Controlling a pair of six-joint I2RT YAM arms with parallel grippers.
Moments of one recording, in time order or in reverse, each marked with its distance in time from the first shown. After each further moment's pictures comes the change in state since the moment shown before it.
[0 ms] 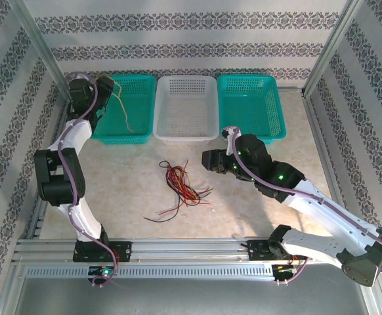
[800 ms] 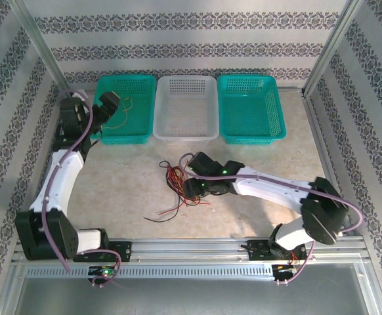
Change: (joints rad) left arm -0.058 -0.597 -0.342 -0.373 -0.022 0.224; right arm 0.156 0.505 -0.003 -0.087 -0.039 0.002
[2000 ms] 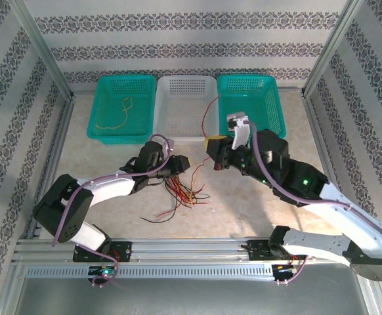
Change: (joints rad) left arm -0.681 0.264 -0.355 0.471 0.117 -0.175; right arm 0.014 -0.548 0.270 0.057 0.182 -0.092
